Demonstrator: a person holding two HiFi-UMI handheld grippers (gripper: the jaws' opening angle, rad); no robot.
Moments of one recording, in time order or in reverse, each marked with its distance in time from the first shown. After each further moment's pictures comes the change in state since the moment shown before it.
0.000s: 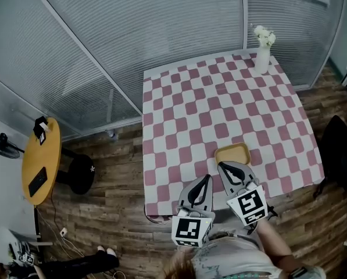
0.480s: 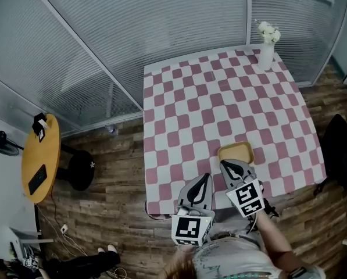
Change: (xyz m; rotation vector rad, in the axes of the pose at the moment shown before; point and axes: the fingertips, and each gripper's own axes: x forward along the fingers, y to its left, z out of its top) left arm 0.005 0.019 -0.004 -0.017 0.025 0.011; right arm 0.039 -0.006 -0.055 -0.007 0.133 0.014
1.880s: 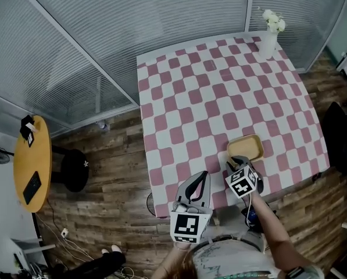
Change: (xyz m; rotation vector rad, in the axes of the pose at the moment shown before) left arm 0.006 0.073 -0.029 -0.001 0.090 -0.083; right arm 0.090 0.001 -0.149 0.003 0.541 -0.072
